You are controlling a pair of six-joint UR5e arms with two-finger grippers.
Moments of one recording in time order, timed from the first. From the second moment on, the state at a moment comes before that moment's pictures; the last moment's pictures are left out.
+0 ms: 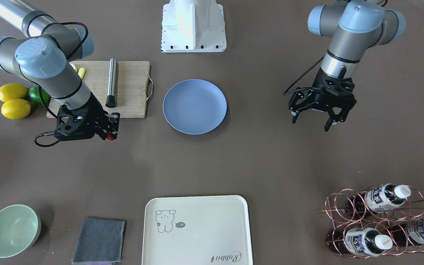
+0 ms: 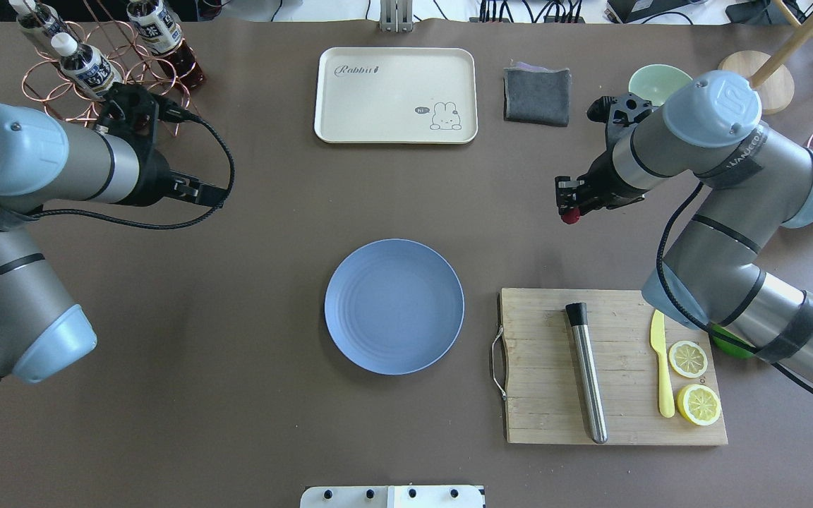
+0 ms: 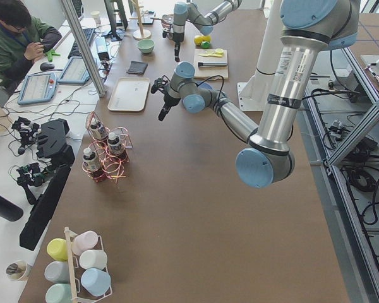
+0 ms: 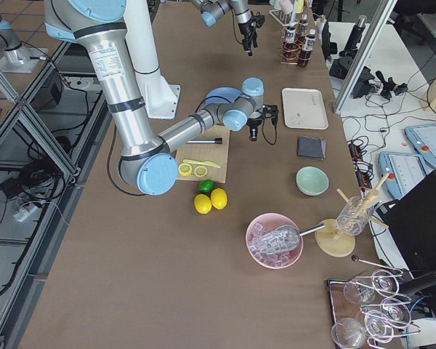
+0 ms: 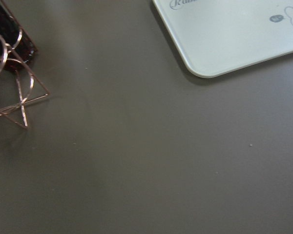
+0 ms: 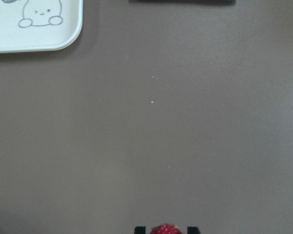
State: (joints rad) left arm -0.84 -1.81 -1.89 -1.96 -1.83 -0.74; right arm 0.76 -1.14 1.71 -1.32 2.03 1.08
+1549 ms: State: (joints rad) left arm -1.39 -1.51 -1.75 -1.86 -2.22 -0.19; right arm 0.39 -0.83 1.58 -1.43 1.69 1.18
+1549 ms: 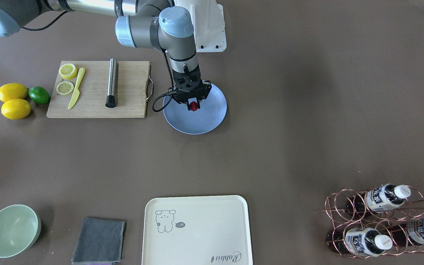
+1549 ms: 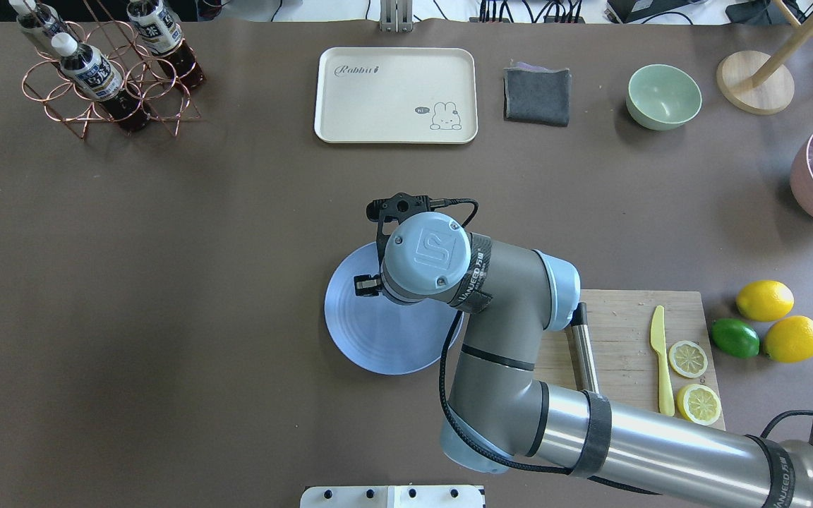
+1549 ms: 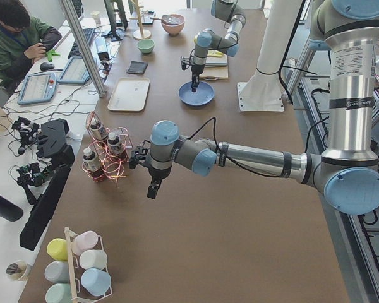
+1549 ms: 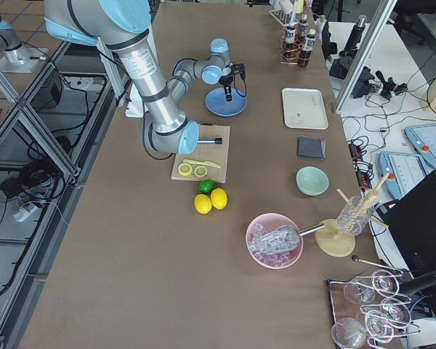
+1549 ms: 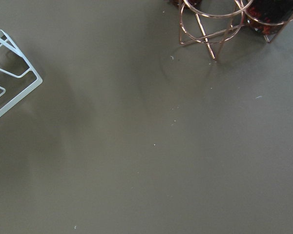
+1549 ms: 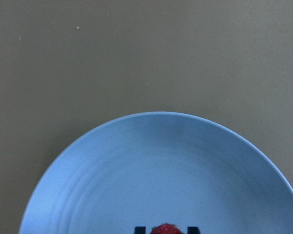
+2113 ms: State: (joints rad) left arm -1.40 -1.52 -1.75 -1.84 -2.23 -0.18; right arm 0.37 -0.84 1.54 -1.37 1.69 1.19
